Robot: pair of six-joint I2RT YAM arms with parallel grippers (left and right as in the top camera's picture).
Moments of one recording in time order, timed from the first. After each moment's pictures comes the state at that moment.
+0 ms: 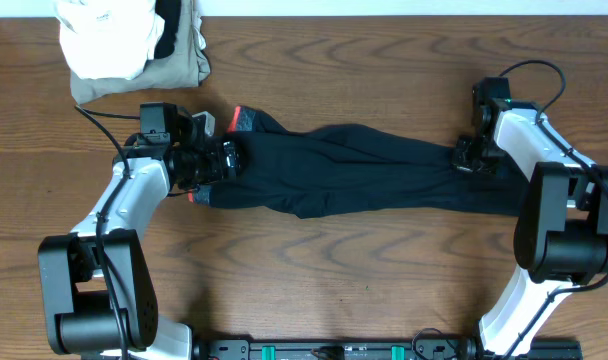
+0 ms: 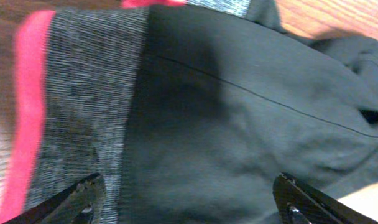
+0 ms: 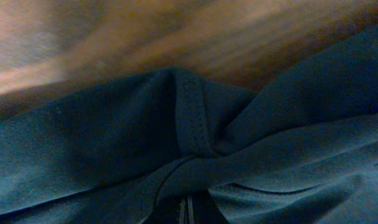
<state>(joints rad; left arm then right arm) 0.06 1.68 0.98 -0.50 0.47 -0.14 -0.06 2.02 1.33 -0.87 0.17 0.32</state>
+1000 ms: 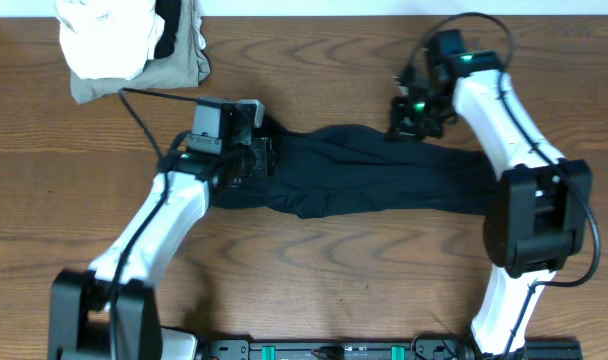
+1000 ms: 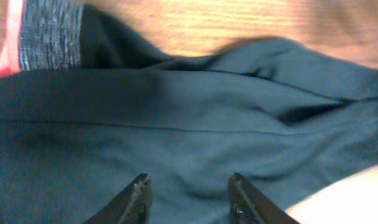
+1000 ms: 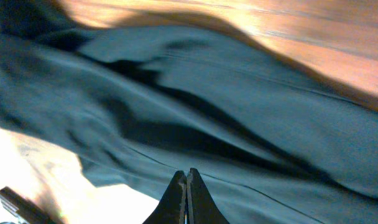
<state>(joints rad) -0.23 1.58 0.97 -0.38 0.32 -0.24 0.20 2.07 1.71 -1.05 -0.44 0.18</state>
